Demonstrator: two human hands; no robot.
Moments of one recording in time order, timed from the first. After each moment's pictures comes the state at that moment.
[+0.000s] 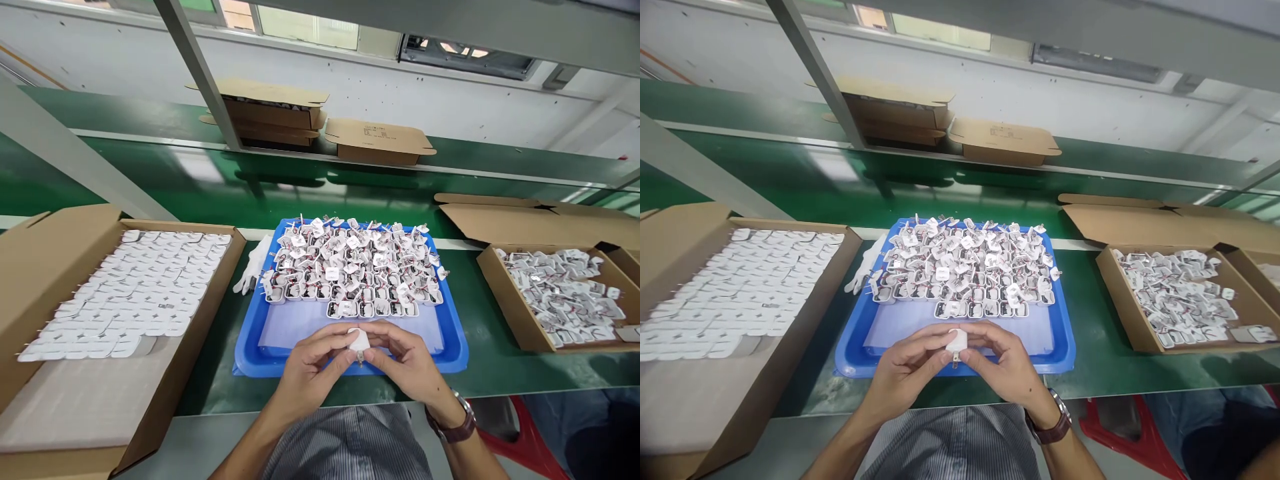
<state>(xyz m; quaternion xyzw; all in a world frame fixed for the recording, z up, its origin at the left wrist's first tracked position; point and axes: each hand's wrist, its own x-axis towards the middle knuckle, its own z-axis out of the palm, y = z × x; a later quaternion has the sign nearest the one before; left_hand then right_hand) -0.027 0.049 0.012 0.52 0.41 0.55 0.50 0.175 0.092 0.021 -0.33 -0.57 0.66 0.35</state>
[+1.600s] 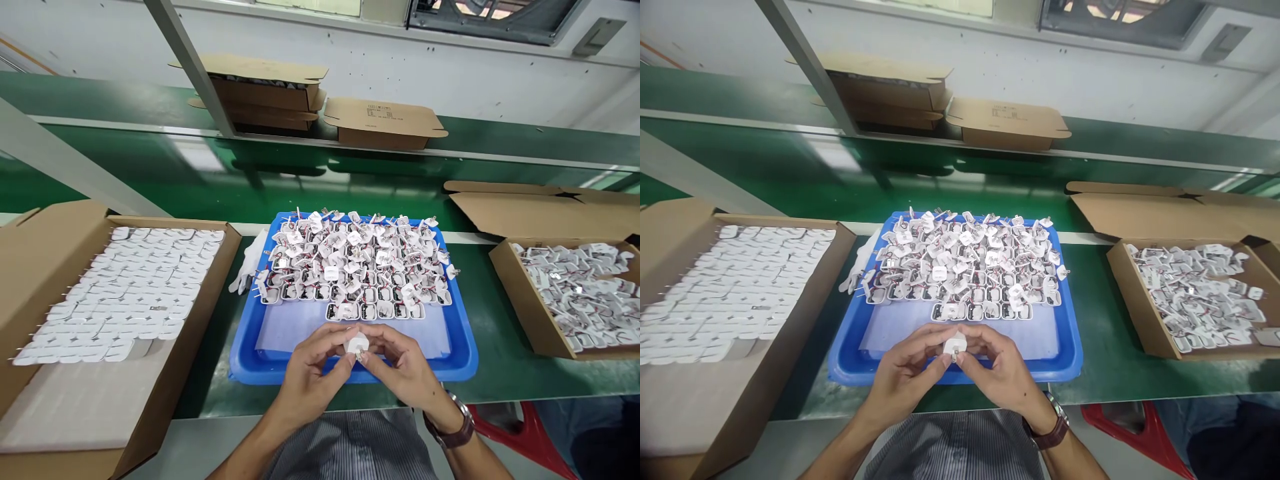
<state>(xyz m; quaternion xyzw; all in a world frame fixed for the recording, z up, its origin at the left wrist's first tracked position) -0.021 0.056 0.013 0.50 0.46 0.53 0.51 0.168 0.094 0.010 -0.36 -0.55 0.67 0.34</state>
